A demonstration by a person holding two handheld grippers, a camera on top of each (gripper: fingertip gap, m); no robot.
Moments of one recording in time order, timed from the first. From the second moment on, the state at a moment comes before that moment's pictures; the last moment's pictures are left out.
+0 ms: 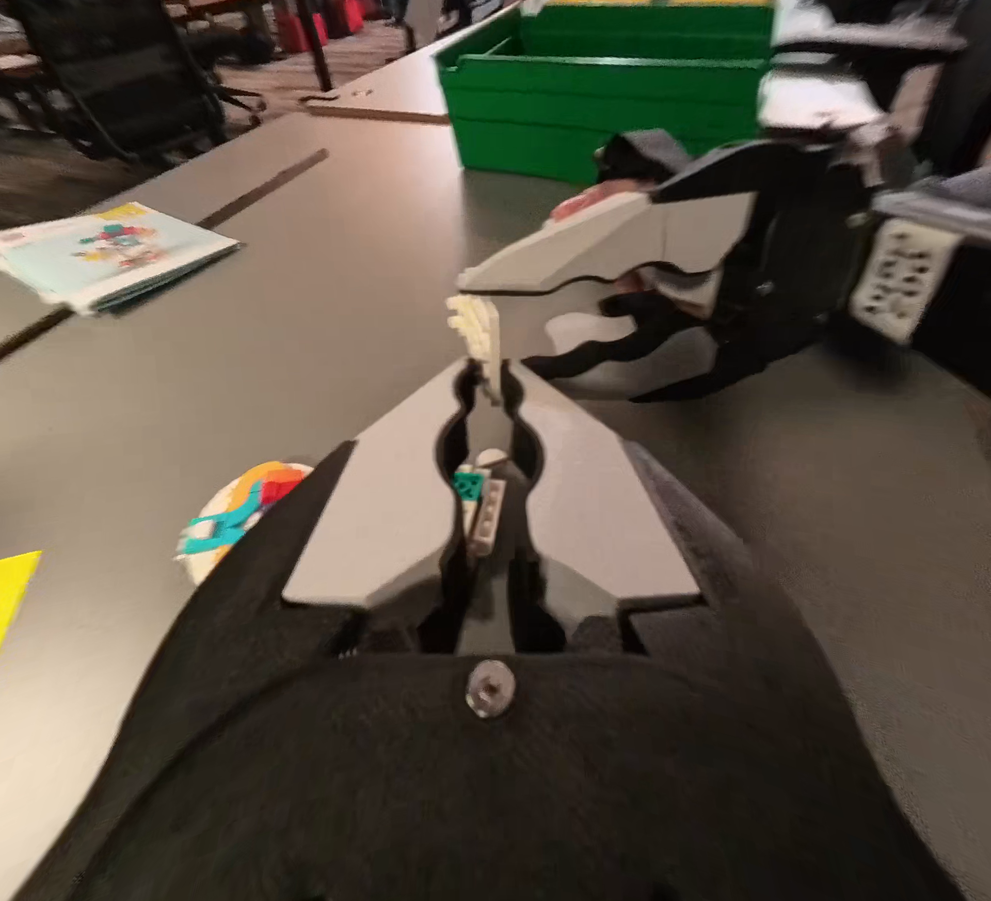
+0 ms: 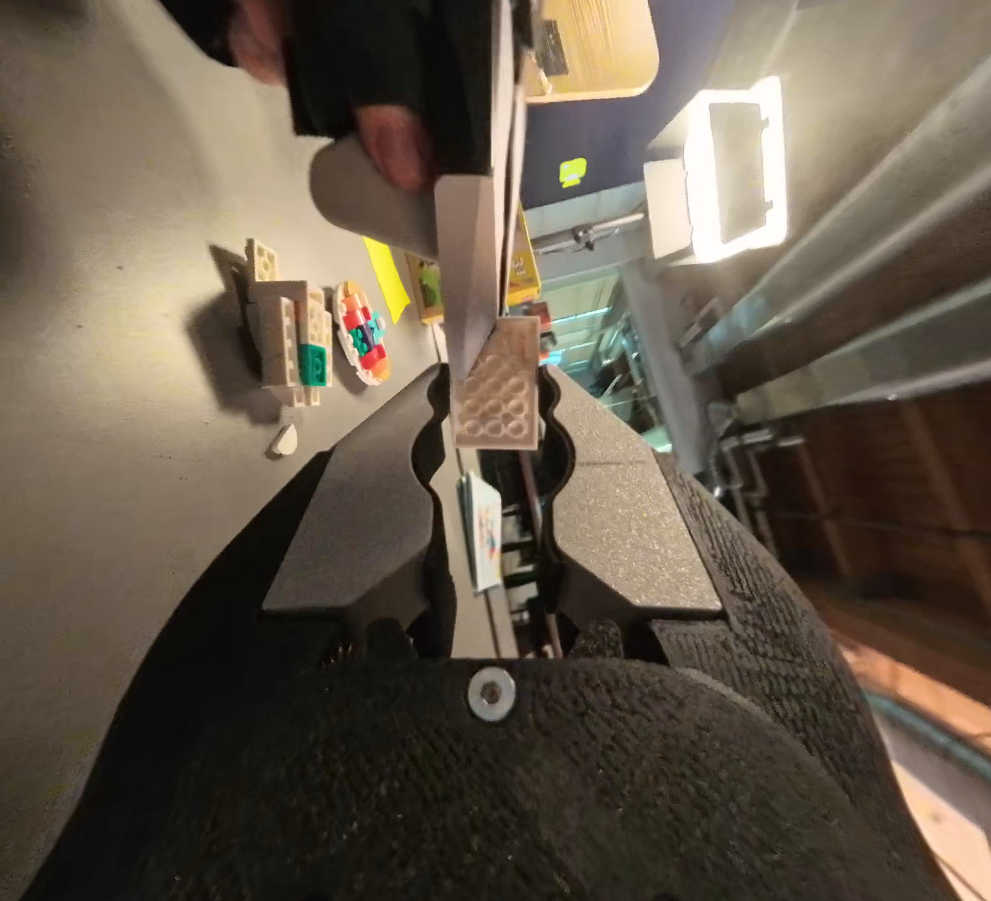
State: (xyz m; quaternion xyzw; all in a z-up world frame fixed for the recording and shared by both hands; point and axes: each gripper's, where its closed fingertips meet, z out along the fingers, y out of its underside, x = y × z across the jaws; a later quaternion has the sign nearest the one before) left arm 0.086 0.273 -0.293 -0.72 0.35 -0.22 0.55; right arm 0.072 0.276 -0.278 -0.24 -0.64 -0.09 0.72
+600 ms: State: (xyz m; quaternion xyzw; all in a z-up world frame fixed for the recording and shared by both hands) left arm -0.109 0.193 -0.190 -0.59 0.37 0.50 0.52; right arm 0.088 0.287 -0.266 -0.33 -0.60 0.10 0.72
